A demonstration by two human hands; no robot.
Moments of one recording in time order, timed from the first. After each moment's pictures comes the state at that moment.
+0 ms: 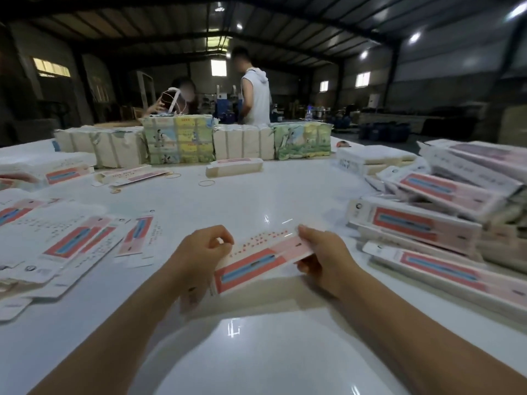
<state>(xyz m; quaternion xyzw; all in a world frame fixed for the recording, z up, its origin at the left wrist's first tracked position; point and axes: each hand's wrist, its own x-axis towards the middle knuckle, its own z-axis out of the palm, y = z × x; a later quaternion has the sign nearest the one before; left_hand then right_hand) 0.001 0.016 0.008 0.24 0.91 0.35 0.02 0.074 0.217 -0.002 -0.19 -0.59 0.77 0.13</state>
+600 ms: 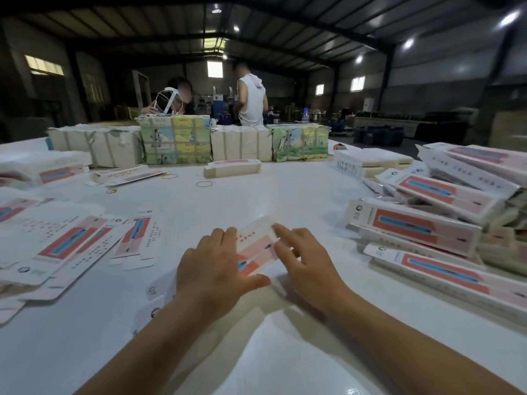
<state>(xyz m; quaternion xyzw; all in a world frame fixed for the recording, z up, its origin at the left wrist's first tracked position) 0.030 0.033 -0.011 0.26 0.94 0.13 -0.19 0.084 0.195 -0.021 -0.02 -0.87 0.42 0.26</state>
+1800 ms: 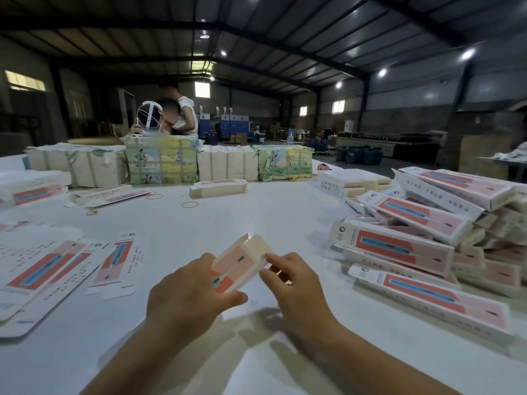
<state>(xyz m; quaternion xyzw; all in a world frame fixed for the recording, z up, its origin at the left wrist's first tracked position) 0.029 0.020 0.004 0.25 0.94 0.21 -0.10 0.095 0.186 -0.015 -0.06 -0.81 0.50 0.30</state>
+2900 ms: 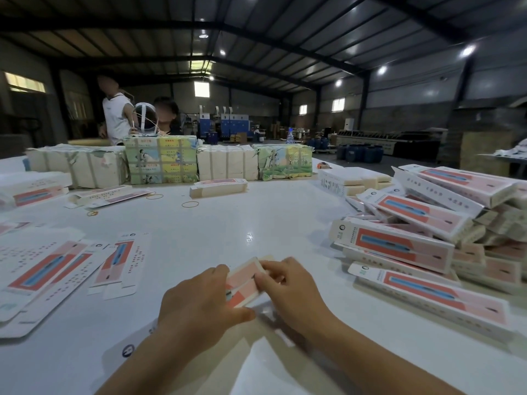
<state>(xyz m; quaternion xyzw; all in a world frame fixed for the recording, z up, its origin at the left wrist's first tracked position) 0.032 0.029 -0.007 0.29 0.94 0.15 -0.11 0.092 0.184 -0.013 -0.08 -0.86 0.45 0.24</state>
